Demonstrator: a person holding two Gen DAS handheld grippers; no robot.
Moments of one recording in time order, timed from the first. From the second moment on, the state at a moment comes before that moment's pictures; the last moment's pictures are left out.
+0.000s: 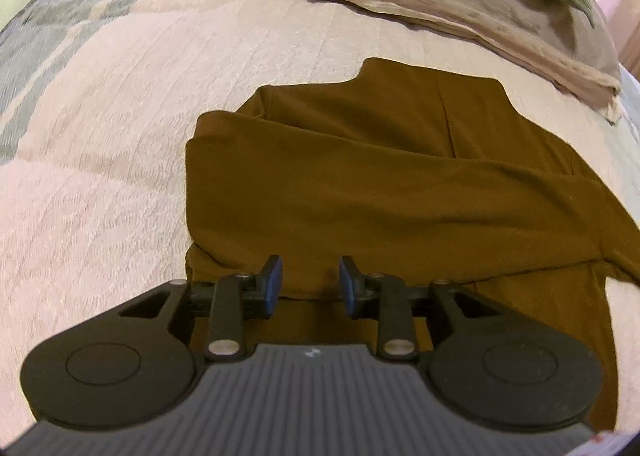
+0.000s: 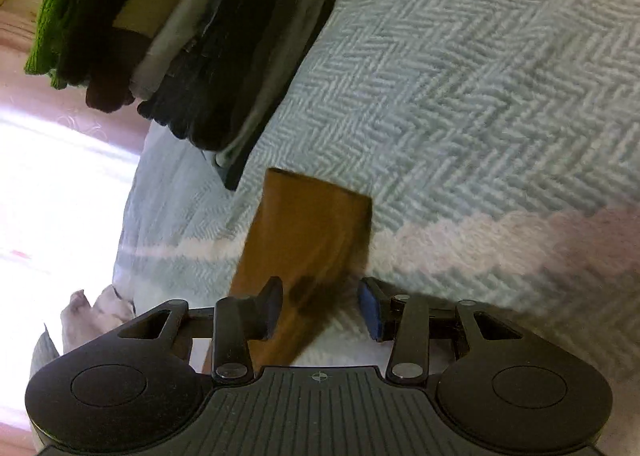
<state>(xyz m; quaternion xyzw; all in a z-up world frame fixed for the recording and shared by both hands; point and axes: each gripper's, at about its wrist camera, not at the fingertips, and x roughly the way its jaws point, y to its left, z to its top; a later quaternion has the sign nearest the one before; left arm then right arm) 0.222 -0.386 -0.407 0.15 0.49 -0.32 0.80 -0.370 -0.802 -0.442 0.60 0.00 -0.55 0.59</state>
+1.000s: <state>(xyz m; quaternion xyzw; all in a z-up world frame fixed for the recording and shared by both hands) 0.276 -0.239 -0.413 0.03 0.54 -0.26 0.80 0.106 -0.439 -0.400 -0.12 0.48 -0.03 0.87</state>
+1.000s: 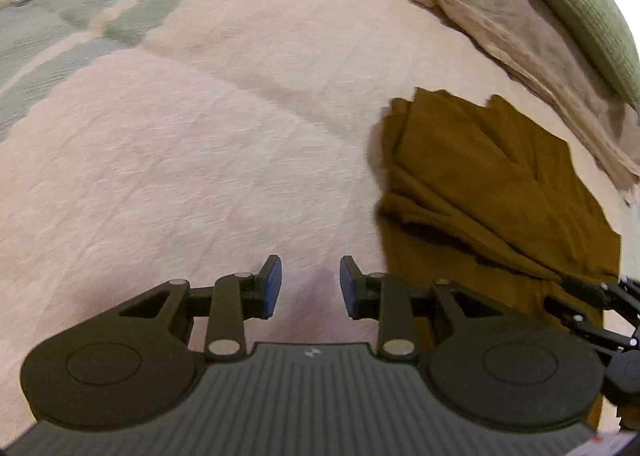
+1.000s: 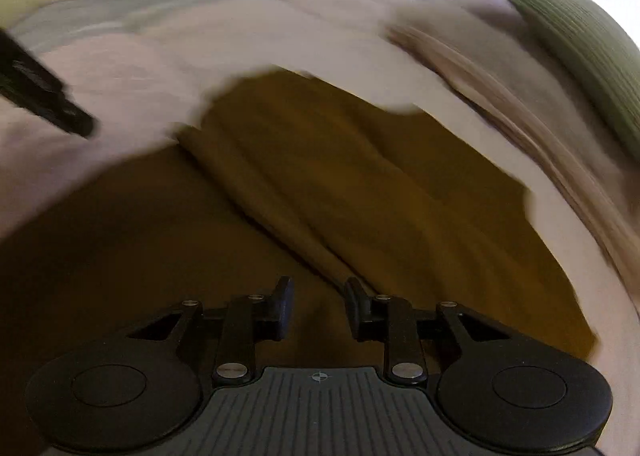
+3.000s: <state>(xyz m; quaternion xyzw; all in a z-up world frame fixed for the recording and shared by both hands) 0.338 -0.387 -0.412 0.15 0.43 -0.35 0.82 0.101 -0.711 -0.362 0.17 0.44 -0.14 0.87</state>
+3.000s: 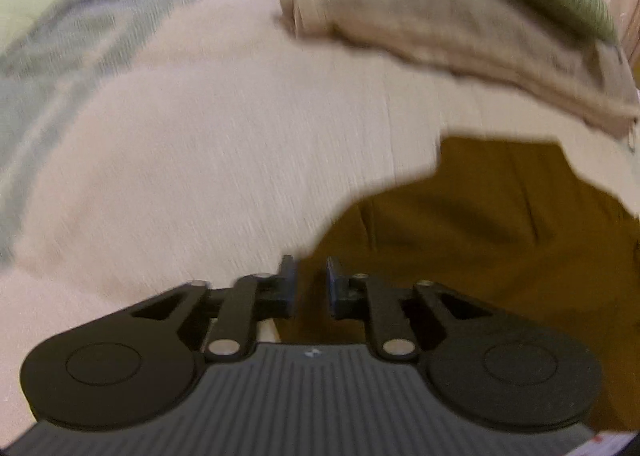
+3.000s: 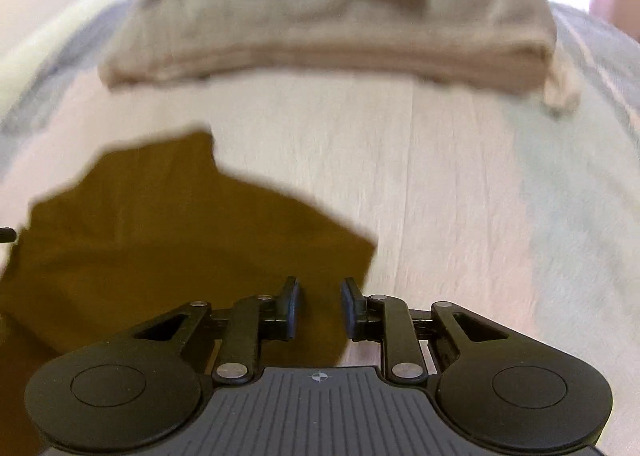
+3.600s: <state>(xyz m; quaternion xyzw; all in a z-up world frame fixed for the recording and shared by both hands) 0.395 -0.541 -0.470 0.05 0.54 -0.49 0.68 0.287 -0.755 -0.436 0.36 0.41 0.01 0.84</state>
